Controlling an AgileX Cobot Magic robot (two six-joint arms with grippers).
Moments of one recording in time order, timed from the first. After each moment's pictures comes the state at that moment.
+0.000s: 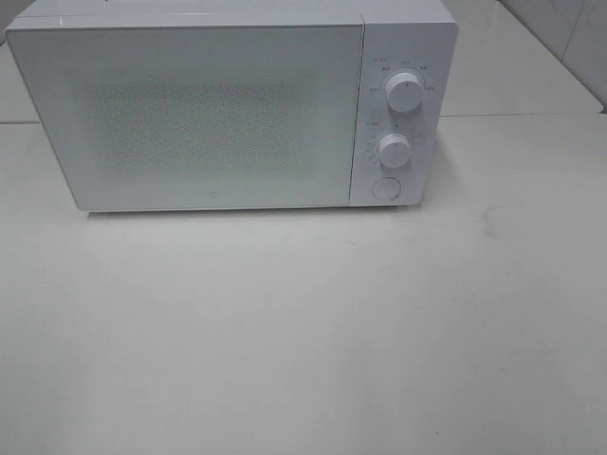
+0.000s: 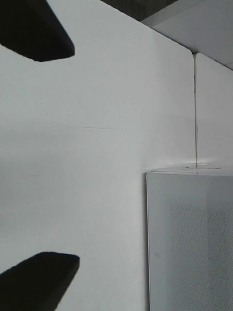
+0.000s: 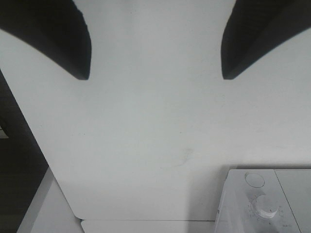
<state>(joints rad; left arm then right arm) 0.08 0.00 -0.51 -0.12 1.04 0.11 0.00 0.00 -0.51 -0.06 1.05 0.08</state>
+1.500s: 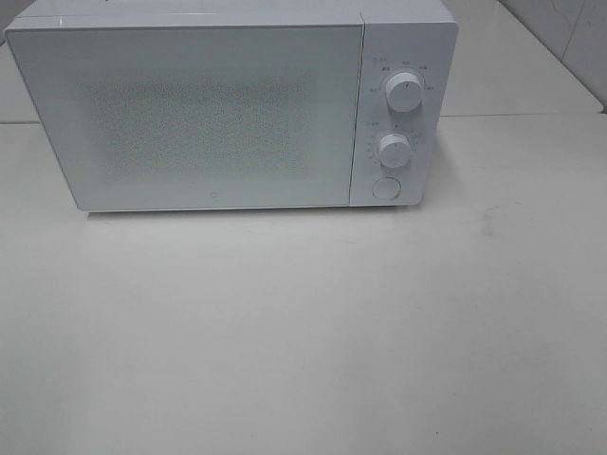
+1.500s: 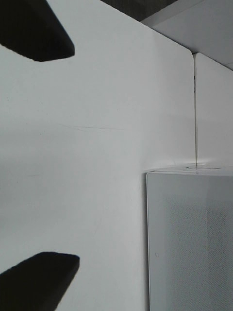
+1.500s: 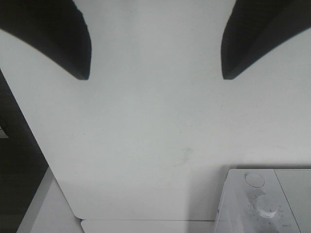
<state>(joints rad) 0.08 0.00 -0.51 -0.12 1.04 0.11 0.00 0.00 -0.51 -0.06 1.04 0.08</state>
